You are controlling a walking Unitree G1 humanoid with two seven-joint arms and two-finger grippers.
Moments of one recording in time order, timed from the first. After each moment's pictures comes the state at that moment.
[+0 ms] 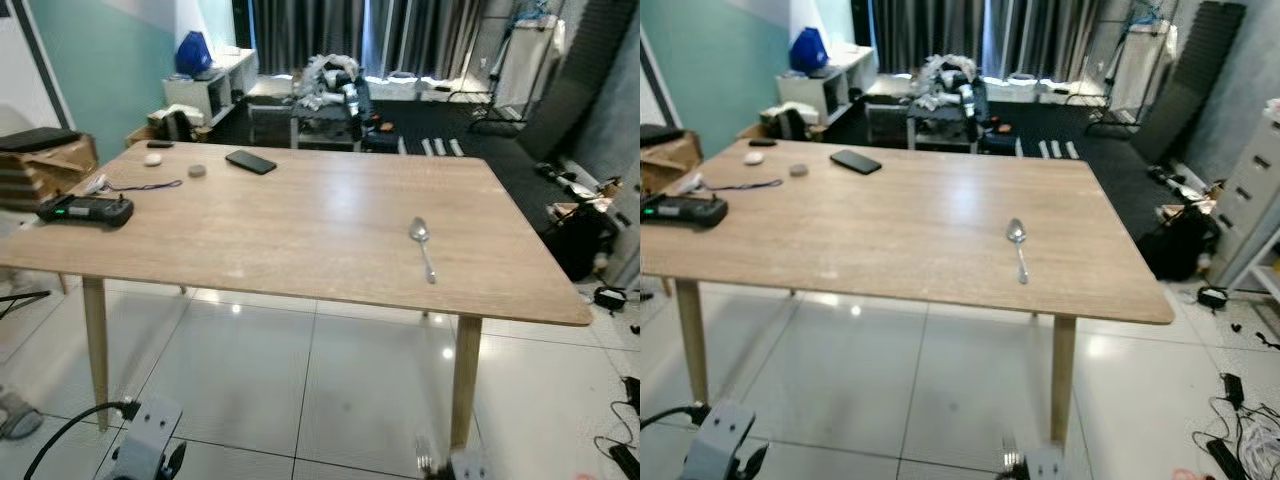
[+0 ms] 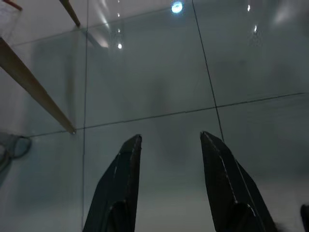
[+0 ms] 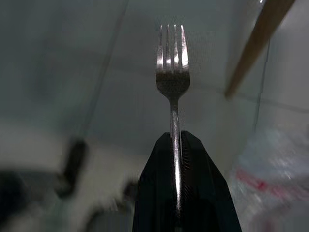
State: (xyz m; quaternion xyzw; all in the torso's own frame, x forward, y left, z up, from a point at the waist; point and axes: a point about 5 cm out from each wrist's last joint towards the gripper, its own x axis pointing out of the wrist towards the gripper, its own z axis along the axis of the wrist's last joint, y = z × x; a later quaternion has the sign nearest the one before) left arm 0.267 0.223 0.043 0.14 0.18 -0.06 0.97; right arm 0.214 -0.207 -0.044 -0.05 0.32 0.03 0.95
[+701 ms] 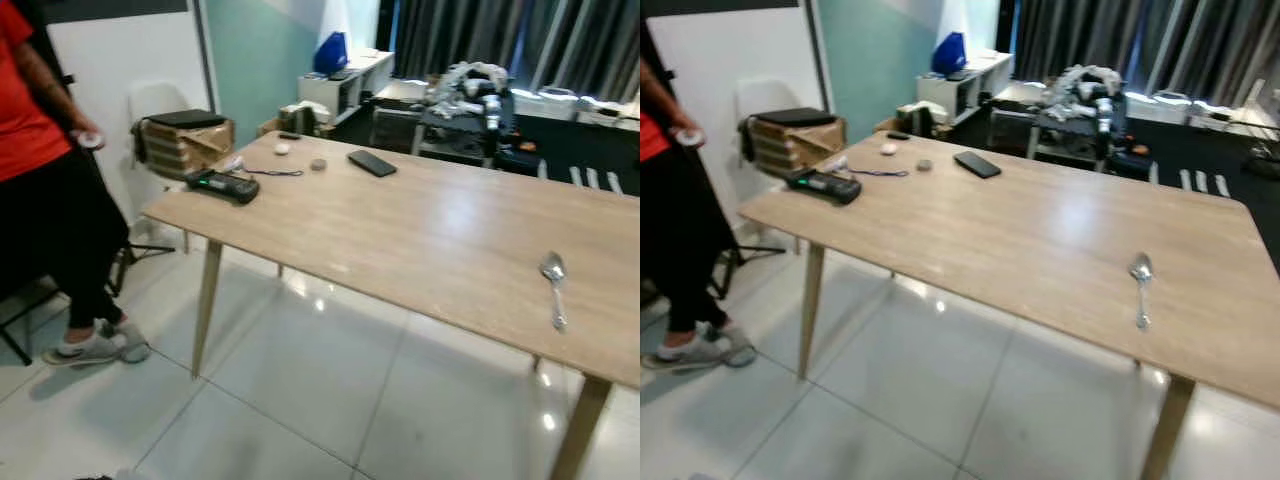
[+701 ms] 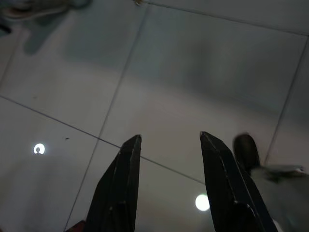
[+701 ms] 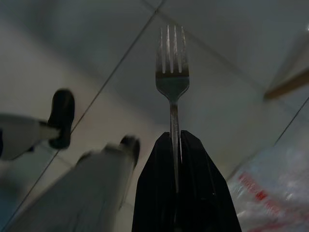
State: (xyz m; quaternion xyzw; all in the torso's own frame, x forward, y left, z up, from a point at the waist) left arm 0.224 0.257 -0.018 0.16 0.29 0.00 0.95; right arm 0.197 -0.209 -0.065 -0.03 0.36 0.01 0.93
